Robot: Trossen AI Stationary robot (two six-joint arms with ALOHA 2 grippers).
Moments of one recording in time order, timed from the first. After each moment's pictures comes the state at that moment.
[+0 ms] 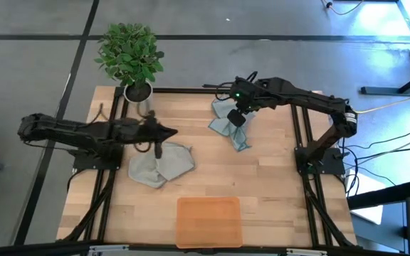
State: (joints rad) left arm 0.00 0.85 0.55 0.02 -0.27 -0.18; right arm -0.29 1.63 1.66 -1.18 0.30 0.28
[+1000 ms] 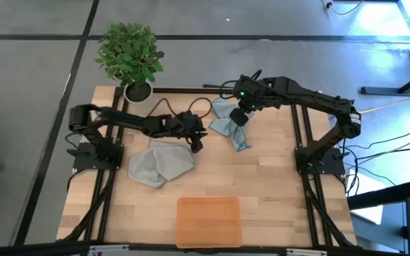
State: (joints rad) left arm 0.20 1.64 0.87 0.14 -0.11 -0.14; right arm -0.29 1.59 1.66 -1.18 0.30 0.28
